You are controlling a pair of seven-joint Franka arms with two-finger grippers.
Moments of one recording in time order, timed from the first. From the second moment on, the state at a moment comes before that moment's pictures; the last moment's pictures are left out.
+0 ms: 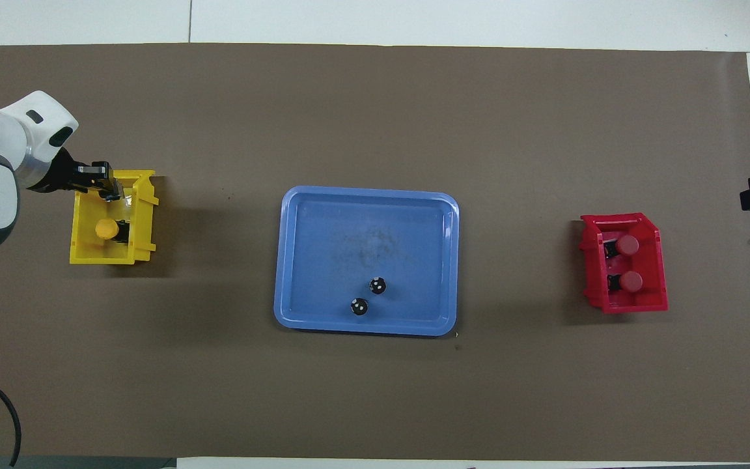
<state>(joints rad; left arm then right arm) -0.18 0.19 0.15 -1.90 -0.01 2.12 0.01 -0.04 0.00 -0.05 -1.51 -0.05 1.45 -0.08</state>
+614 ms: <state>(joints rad) -0.18 0.20 0.15 -1.98 -0.01 2.23 0.01 -0.04 0.00 -0.05 -1.51 -0.05 1.45 -0.08</state>
